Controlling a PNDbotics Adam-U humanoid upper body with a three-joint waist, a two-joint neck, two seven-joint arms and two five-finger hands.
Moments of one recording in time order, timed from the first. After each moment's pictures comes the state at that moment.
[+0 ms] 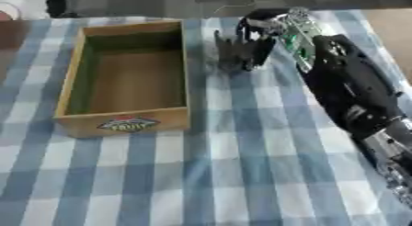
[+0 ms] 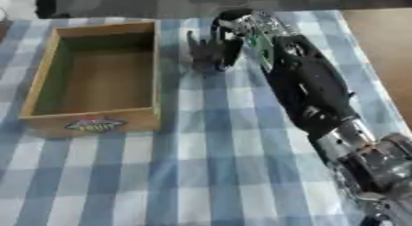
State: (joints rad) left arm -0.39 0.14 0.05 -1.98 -0.15 -0.07 0.61; right arm -1.25 -0.39 0.16 -0.77 1.10 -0.01 0.57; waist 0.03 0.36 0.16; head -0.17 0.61
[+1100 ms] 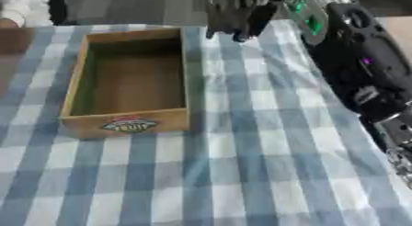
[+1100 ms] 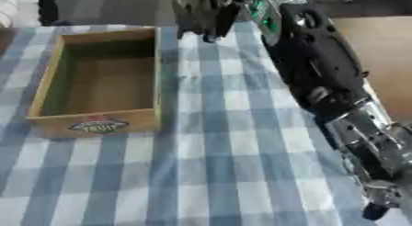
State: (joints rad) left arm -0.39 0.14 0.04 -1.98 -0.15 -0.08 0.60; right arm -1.29 -0.41 0.22 -0.94 1.00 -0.04 0.63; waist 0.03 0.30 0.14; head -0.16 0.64
